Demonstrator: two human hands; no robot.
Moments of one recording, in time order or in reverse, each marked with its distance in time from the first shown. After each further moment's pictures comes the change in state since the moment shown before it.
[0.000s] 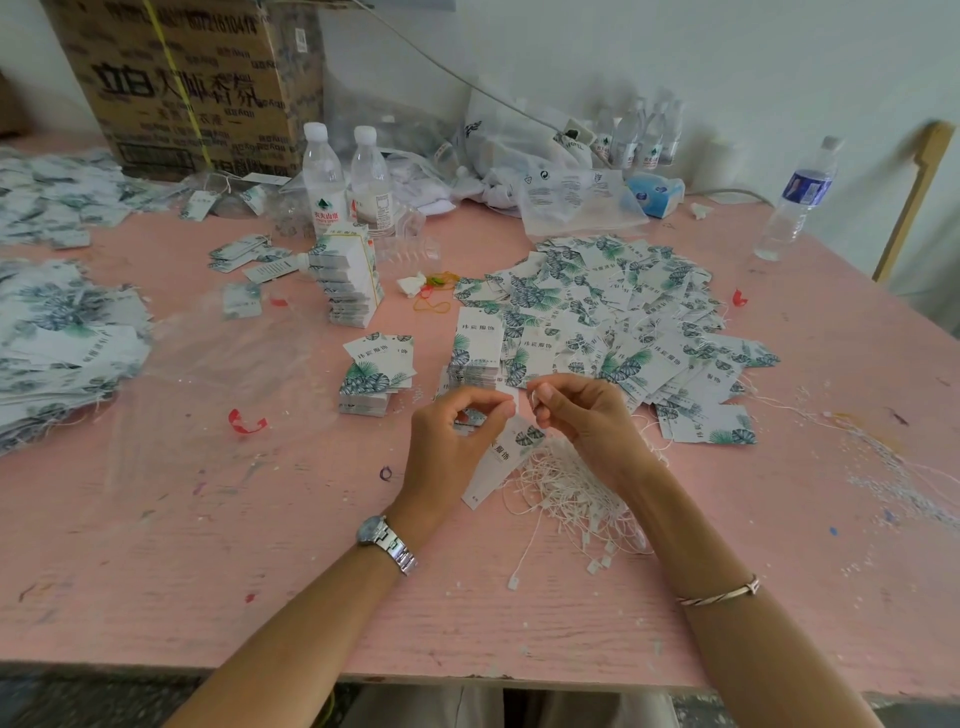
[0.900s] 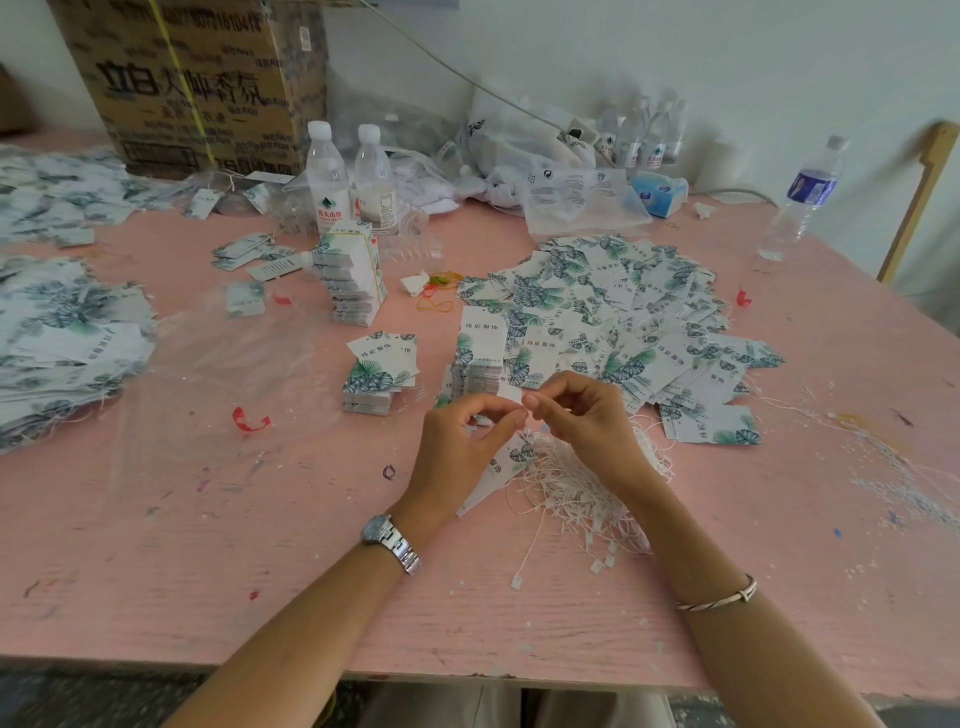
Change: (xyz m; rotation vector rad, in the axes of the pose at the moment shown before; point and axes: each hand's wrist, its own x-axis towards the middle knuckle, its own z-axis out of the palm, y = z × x) left_hand -0.001 -0.003 0.002 0.001 -0.100 0.014; right_hand -0.004 -0.003 0.011 -0.305 0.006 -0.198
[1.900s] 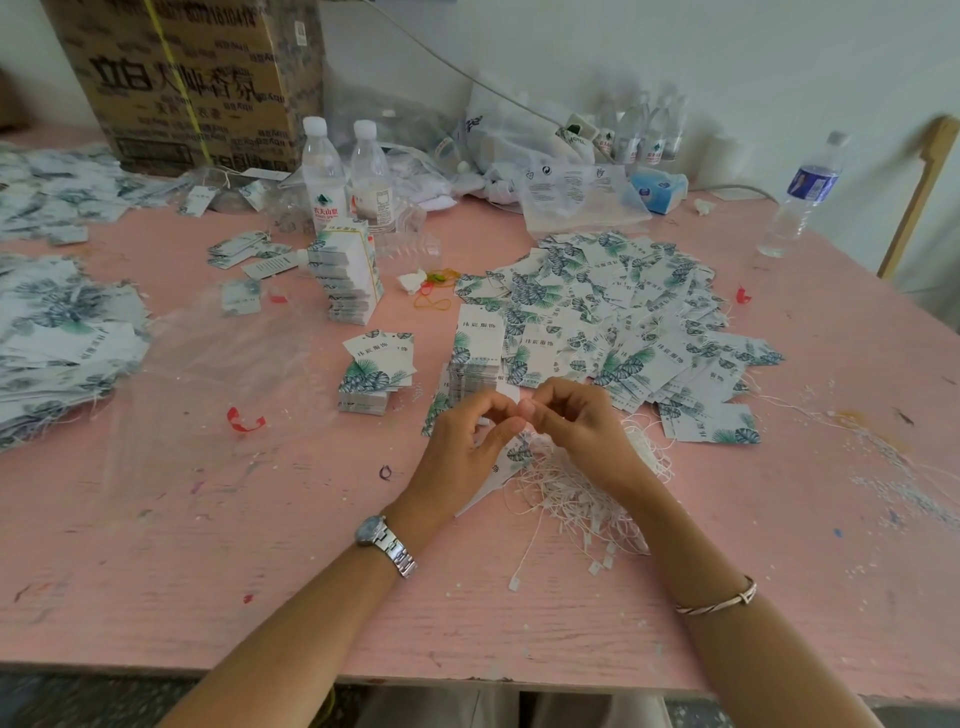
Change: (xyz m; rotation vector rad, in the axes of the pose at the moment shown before) left_hand 0.002 -0.005 0.002 0.048 -0.133 0.033; right_hand -0.002 0.000 0.001 -0.132 -0.063 0.039
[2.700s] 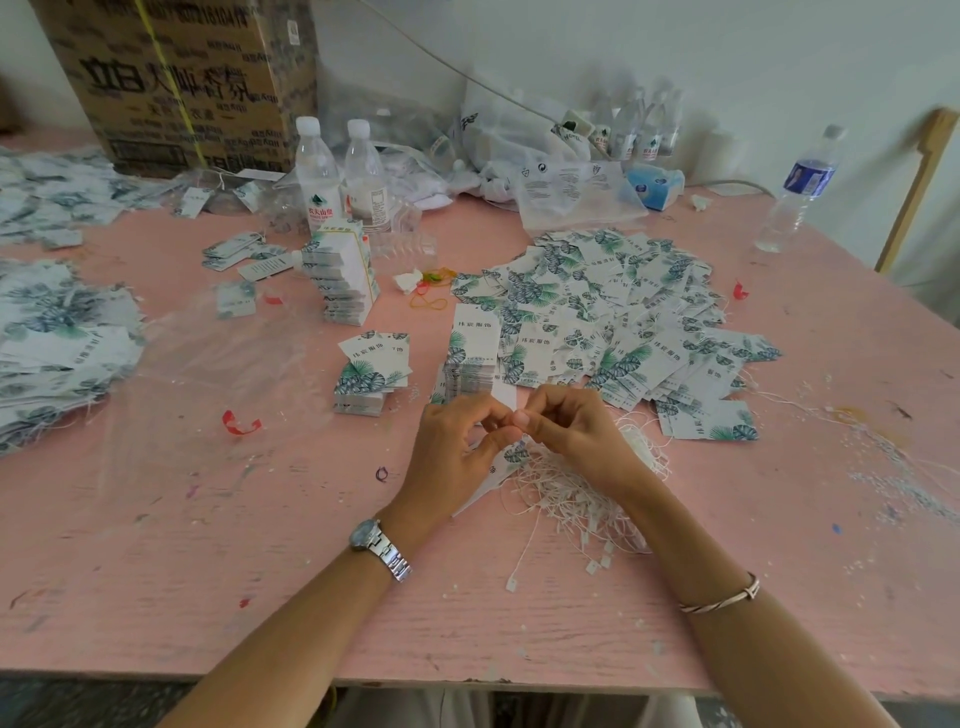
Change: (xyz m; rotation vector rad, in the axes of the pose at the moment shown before) left_hand 0.000 -0.006 -0.002 0.117 0.046 0.129; right_hand -0.004 -0.005 0.001 0.039 -0.093 0.037
